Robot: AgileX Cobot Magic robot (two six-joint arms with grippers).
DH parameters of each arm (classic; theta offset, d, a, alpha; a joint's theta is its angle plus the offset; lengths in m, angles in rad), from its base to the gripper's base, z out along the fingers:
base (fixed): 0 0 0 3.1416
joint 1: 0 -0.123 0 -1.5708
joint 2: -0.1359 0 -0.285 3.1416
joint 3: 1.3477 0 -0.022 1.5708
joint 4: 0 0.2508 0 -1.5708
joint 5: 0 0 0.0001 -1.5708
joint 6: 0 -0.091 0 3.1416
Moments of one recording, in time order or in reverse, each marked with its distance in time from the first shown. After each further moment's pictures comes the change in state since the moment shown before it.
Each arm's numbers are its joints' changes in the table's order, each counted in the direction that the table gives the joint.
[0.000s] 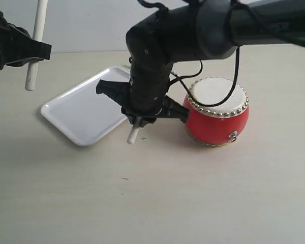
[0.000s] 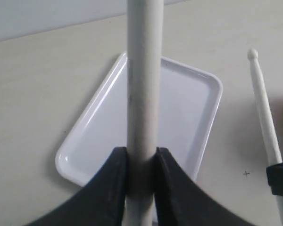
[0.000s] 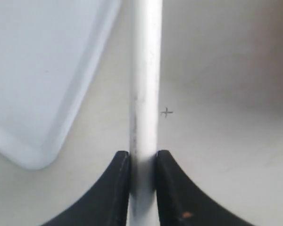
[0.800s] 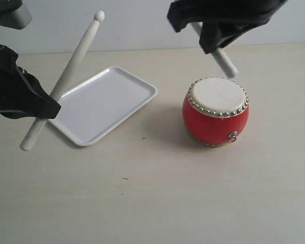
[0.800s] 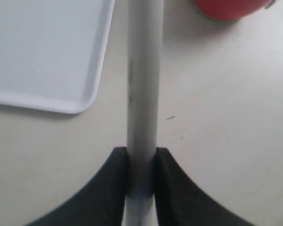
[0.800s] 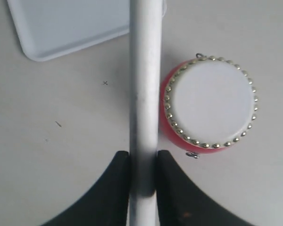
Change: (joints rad) left arm 0.137 0.116 0.000 -0.102 0.458 -0.128; right arm 0.115 0.563 0.003 0.014 0.419 0.934
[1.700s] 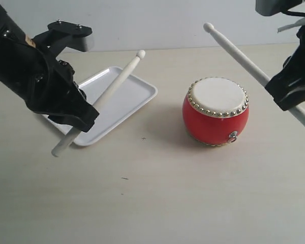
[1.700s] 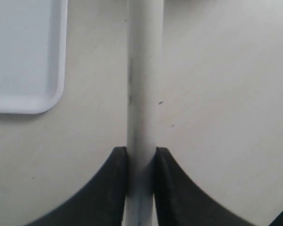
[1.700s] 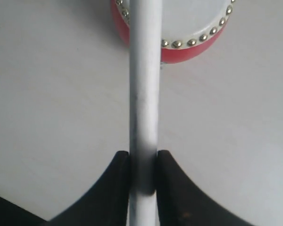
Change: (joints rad) left arm 0.104 -0.295 -0.185 0.046 0.105 0.029; right arm 0.263 0.191 0.359 0.116 0.012 0.345
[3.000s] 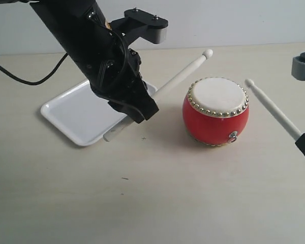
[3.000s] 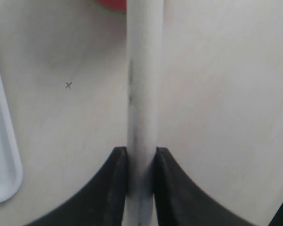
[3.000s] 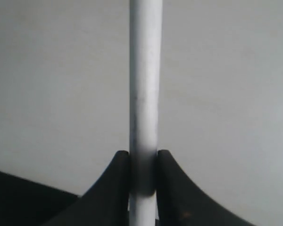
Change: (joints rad) left arm 0.173 -0.209 -0.304 0.022 0.101 -0.046; right arm 0.166 0.085 0.286 0.046 -0.032 -0.023
